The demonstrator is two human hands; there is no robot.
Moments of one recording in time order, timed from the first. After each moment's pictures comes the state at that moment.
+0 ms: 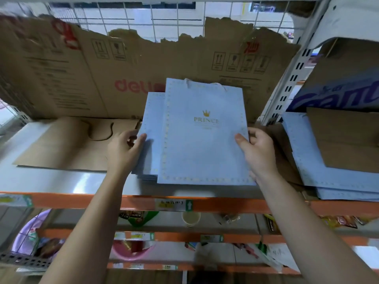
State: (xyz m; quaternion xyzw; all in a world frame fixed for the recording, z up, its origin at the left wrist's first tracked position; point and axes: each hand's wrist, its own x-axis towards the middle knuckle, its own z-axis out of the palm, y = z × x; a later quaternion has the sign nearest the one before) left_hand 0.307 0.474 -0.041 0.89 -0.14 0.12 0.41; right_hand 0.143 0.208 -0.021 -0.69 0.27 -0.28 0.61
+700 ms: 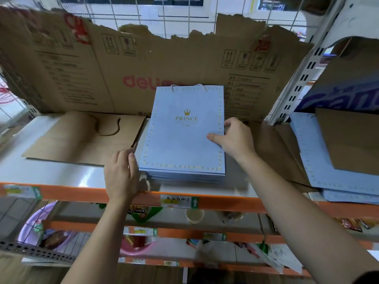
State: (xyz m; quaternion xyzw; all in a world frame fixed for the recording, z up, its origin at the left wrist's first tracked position) left_hand 0.264 0.504 -0.085 0.91 -0.13 0.20 0.35; right_hand 0.196 0.231 -0.007 -0.88 0.25 -0.18 0.36
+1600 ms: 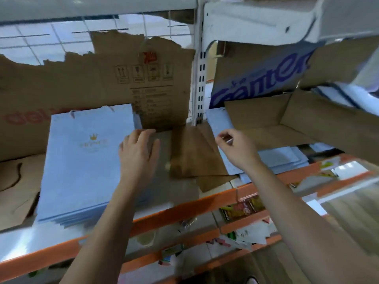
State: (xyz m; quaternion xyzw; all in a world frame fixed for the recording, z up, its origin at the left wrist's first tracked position) left_hand 0.211 0.280 -0.018 0.85 -0.40 0.15 0.32; right_hand 0.048 0.079 -0.012 -0.86 0.33 -0.25 0.31
